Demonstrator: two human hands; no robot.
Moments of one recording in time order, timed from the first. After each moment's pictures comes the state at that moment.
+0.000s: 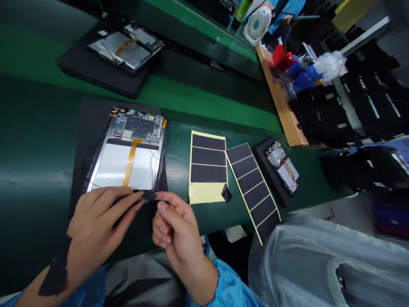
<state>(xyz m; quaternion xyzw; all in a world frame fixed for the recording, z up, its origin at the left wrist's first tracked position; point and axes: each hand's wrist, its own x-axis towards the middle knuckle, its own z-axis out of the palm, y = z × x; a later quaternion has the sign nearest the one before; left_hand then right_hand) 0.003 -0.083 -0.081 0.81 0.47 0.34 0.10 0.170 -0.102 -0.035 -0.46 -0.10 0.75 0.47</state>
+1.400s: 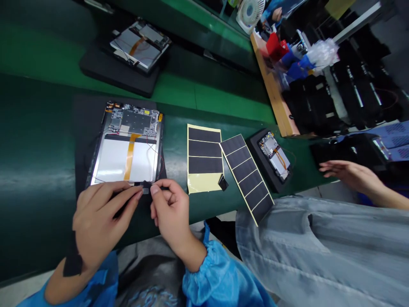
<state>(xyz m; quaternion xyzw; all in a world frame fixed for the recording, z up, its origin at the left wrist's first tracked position) 0.004 -0.088 -0.084 0.77 0.50 0.38 0.08 0.150 -0.096 -0.048 -0.61 -0.29 0.57 0.46</state>
